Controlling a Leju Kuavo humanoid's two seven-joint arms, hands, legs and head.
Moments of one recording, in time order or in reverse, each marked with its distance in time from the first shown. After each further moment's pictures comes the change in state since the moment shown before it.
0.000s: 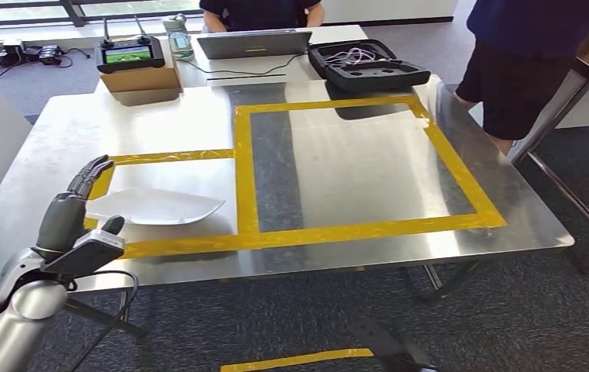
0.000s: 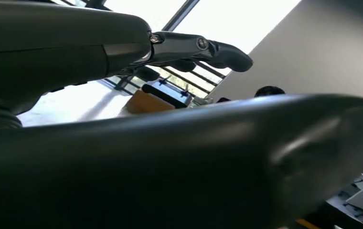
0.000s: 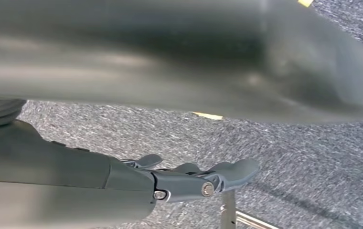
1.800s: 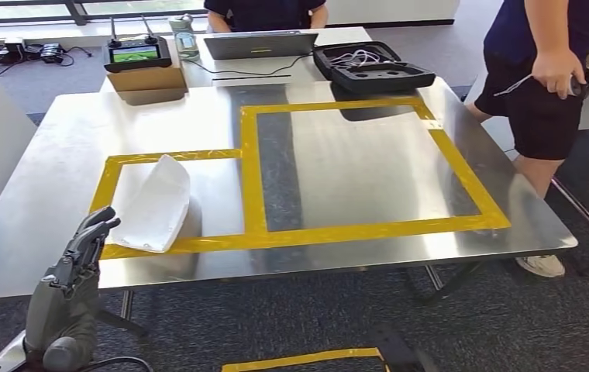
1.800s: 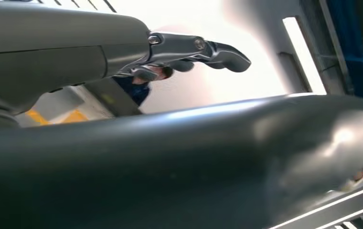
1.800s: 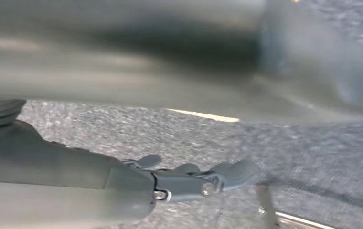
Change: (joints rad) left arm 0.408 -0.090 -0.153 -0.651 0.184 -0.113 -0.044; right arm 0.053 0.015 -0.060 0.000 -0.106 -0.080 -0.036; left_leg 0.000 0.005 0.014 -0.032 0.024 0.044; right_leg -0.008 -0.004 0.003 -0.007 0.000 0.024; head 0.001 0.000
